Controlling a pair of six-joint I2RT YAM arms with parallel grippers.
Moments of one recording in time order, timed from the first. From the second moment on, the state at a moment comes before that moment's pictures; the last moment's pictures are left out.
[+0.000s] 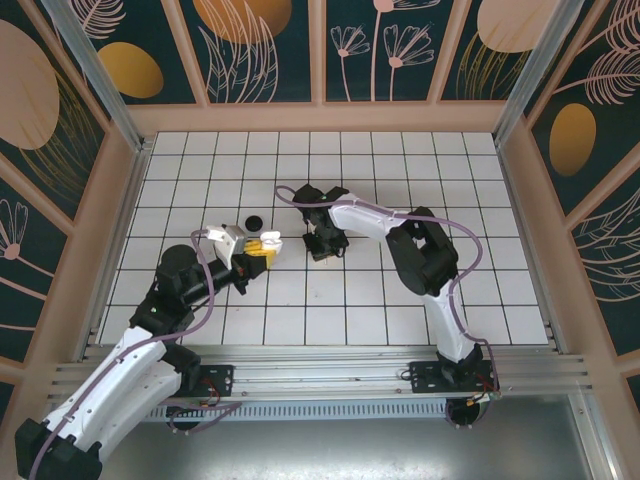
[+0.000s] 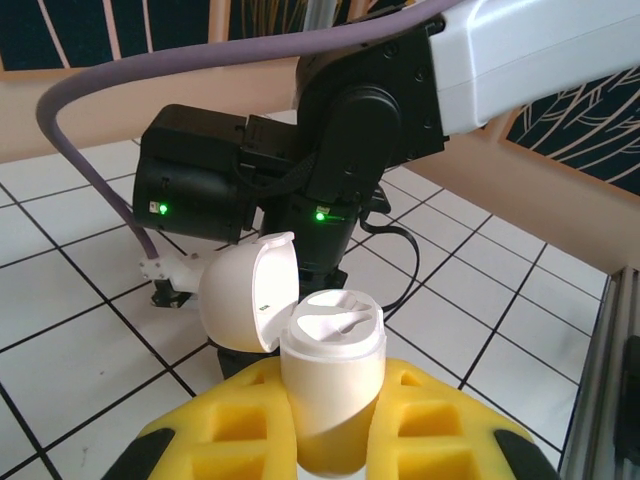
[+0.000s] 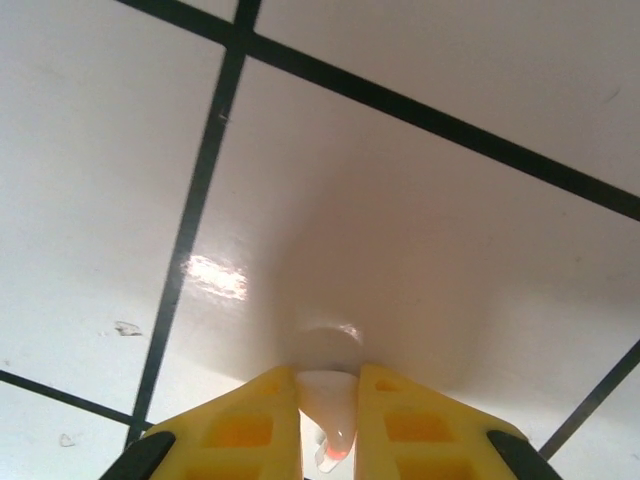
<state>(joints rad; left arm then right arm) -0.47 0.64 0.44 0.03 0.49 -0.16 0.78 2.16 1.65 -0.93 -0.05 0.36</state>
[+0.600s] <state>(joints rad) -0.47 0.77 0.40 0.32 0.56 -0.17 0.77 1.57 1.46 -0.59 -0.03 0.25</state>
